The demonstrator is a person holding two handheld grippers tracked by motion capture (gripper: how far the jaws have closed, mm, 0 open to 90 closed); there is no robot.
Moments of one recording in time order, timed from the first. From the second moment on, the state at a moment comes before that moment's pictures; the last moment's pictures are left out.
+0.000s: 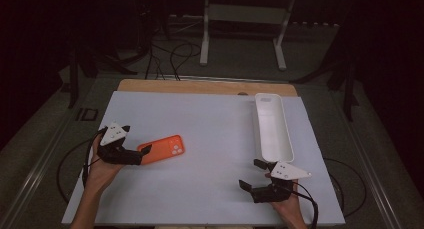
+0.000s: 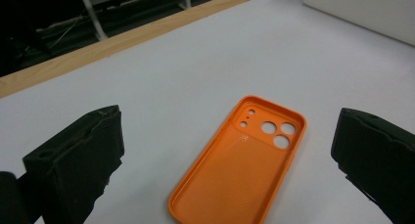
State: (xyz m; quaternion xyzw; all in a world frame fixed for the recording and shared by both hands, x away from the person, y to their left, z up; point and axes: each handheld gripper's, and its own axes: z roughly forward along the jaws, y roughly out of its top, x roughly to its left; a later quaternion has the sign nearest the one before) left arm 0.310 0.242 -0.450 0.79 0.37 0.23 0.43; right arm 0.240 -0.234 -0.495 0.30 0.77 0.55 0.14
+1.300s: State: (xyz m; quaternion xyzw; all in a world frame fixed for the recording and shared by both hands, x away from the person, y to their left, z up) left arm 0.330 0.241 -0.471 0.83 0.38 0.19 0.37; right arm 0.241 -0.232 -0.496 0.30 0.77 0.55 0.14
